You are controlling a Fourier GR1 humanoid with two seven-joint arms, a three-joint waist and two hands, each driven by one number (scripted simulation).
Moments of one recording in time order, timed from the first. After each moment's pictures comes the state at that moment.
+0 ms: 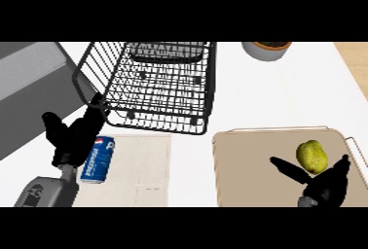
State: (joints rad) left arm -0.15 0.28 -0.13 -1.45 0.27 0.08 0.21; right arm 0.08 -0.01 -0.04 -1.52 0.88 -0.76 0.95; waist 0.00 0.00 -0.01
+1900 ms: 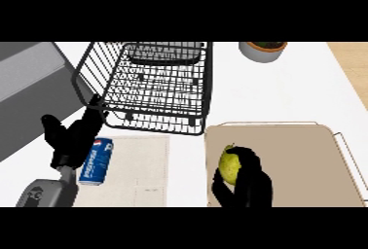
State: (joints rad) left arm -0.13 0.24 -0.09 -1.45 0.22 0.04 0.21; right arm 0.08 -0.02 0.62 -1.68 1.20 -0.42 0.95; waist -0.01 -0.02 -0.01
